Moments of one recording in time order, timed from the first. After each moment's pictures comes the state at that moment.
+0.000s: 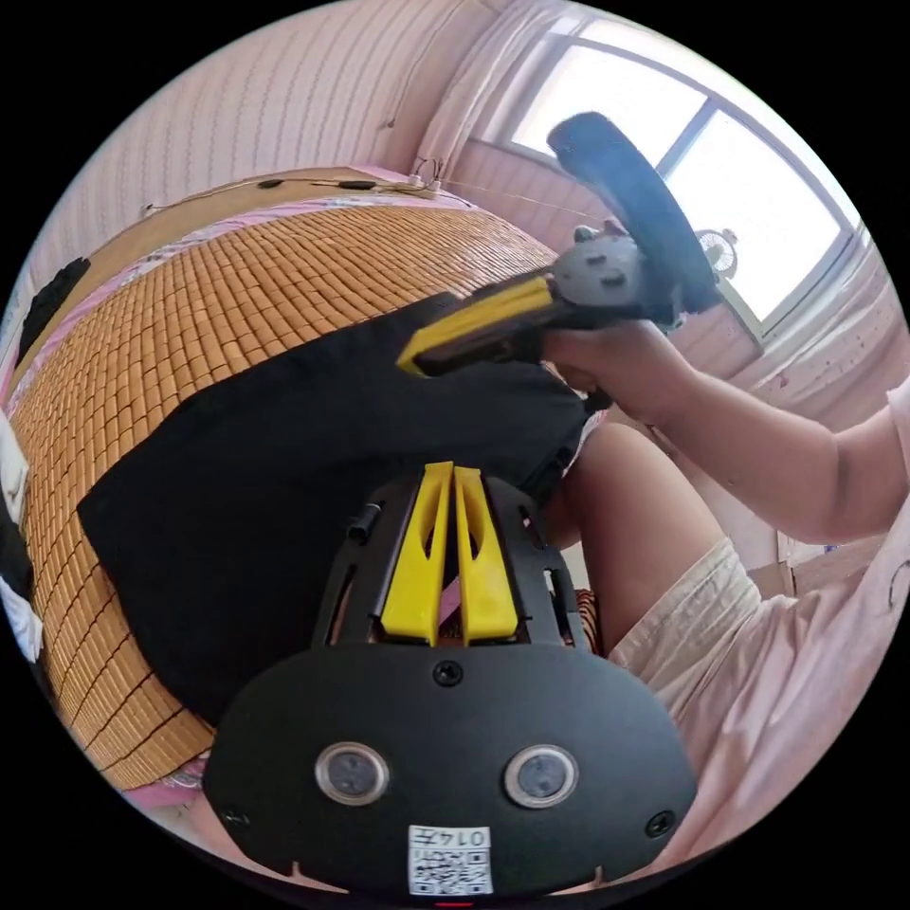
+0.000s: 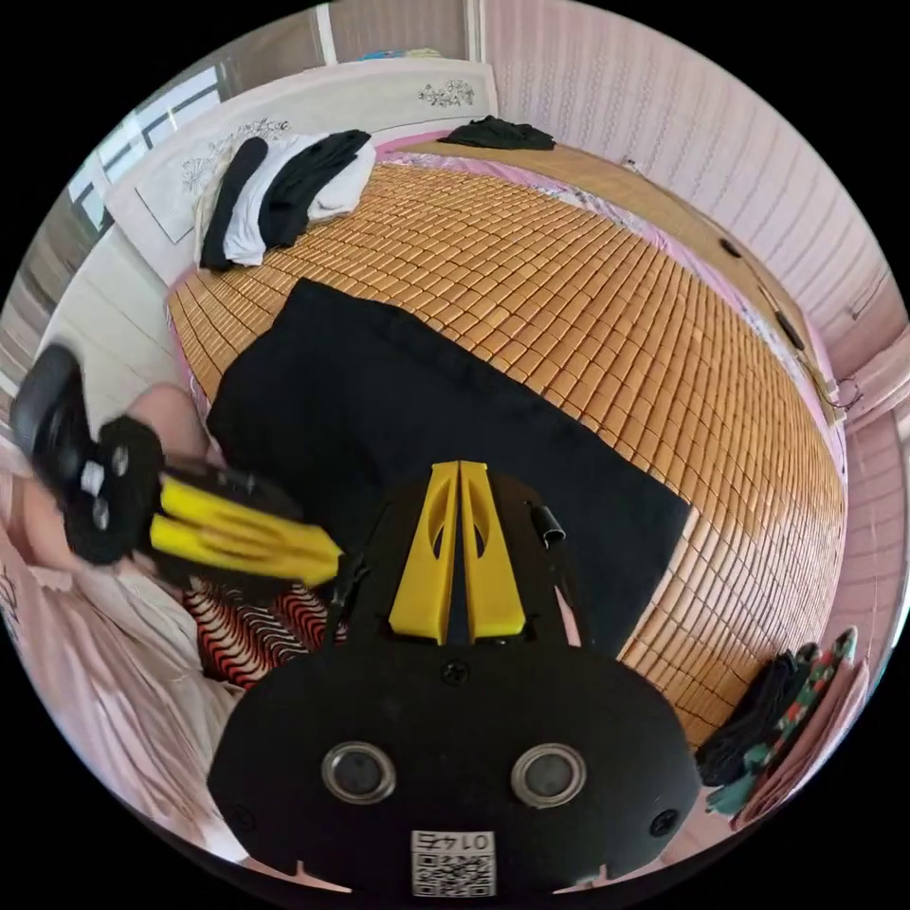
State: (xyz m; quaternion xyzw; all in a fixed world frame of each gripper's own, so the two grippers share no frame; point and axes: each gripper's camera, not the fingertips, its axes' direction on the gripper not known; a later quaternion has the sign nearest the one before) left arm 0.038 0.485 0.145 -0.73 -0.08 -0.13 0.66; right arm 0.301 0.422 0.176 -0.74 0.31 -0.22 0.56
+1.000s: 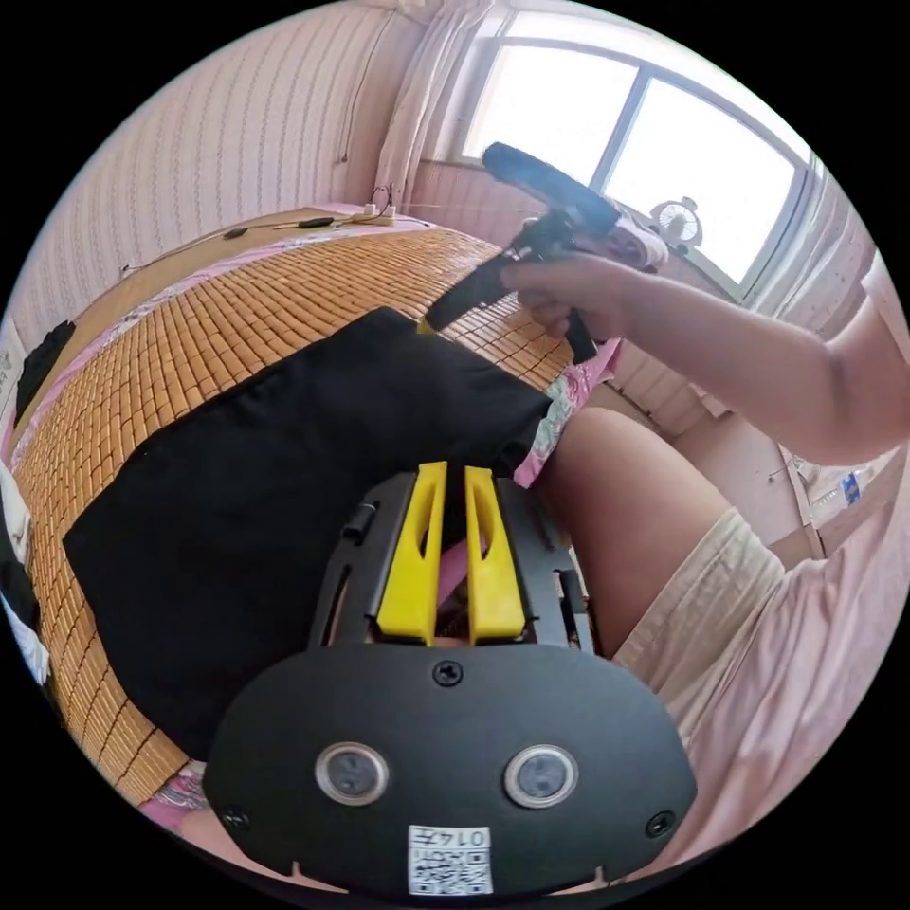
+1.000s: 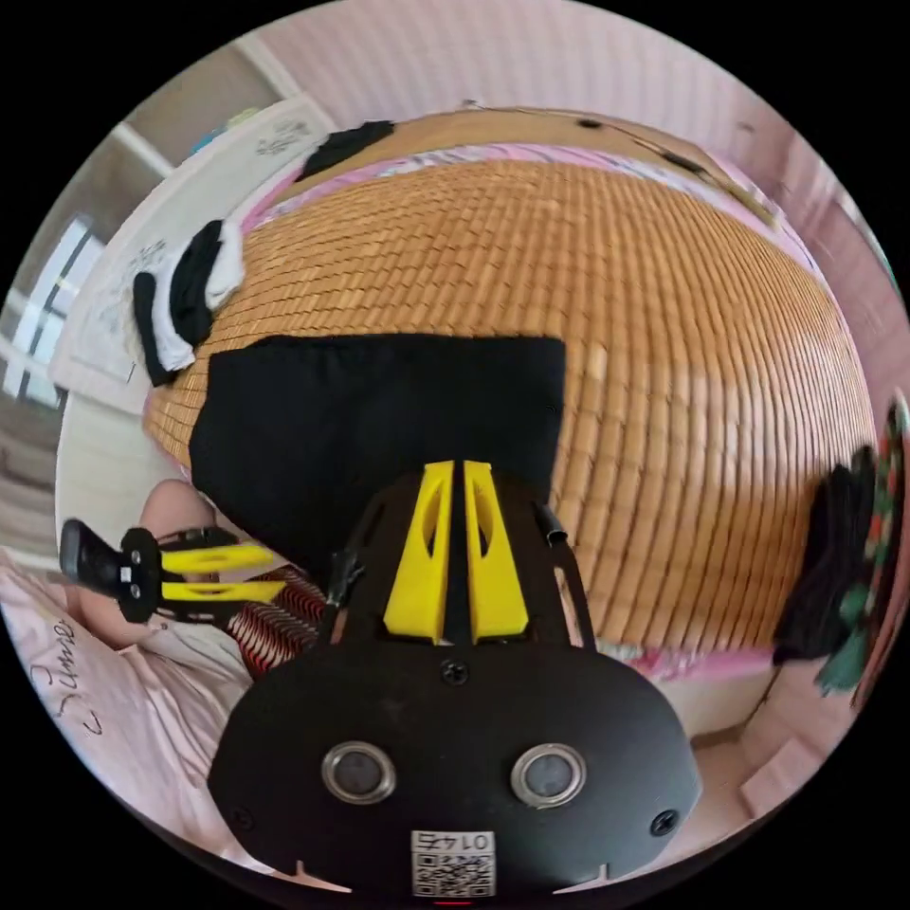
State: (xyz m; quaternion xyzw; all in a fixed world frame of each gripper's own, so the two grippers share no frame) left arm 0.148 0.569 0.130 -0.71 -0.05 -0.07 0.69; right arm 0.439 0.208 0.000 -0.65 0.44 -0.01 0.62
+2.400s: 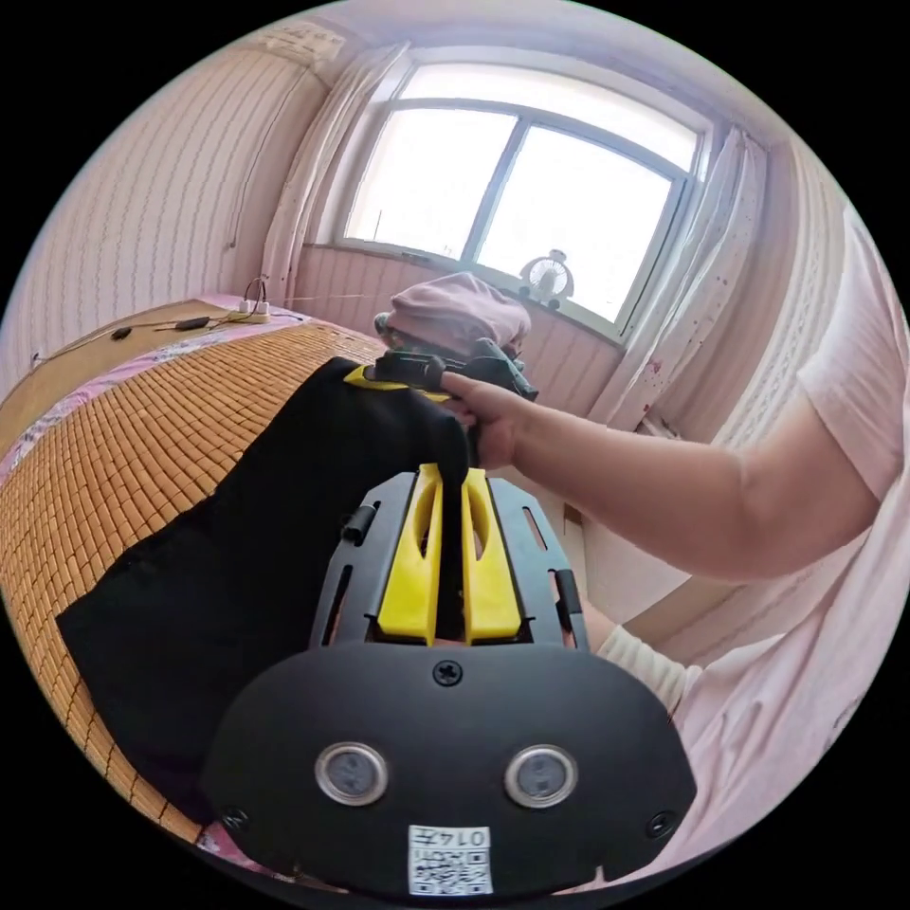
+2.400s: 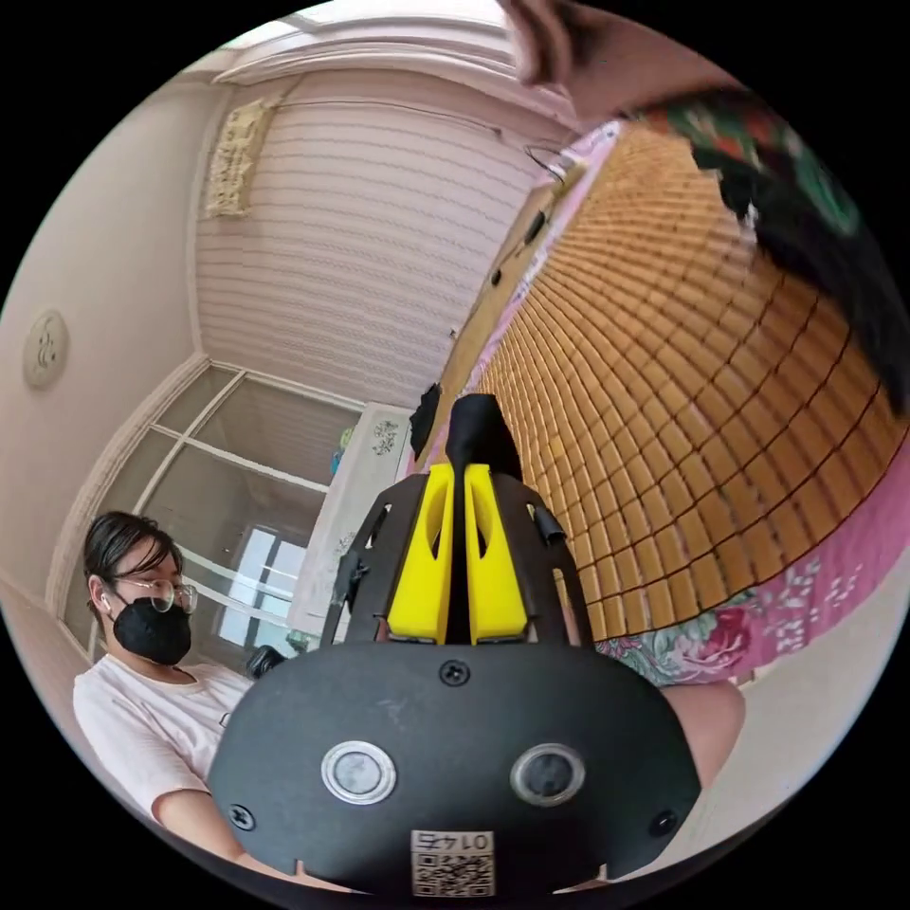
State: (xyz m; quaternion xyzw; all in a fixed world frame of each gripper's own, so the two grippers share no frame) left arm 0.228 0.568 0.193 -0.61 0.11 -0.10 0.78; right arm 0.462 0.010 -0.229 -0.27 0.29 0.21 0.89
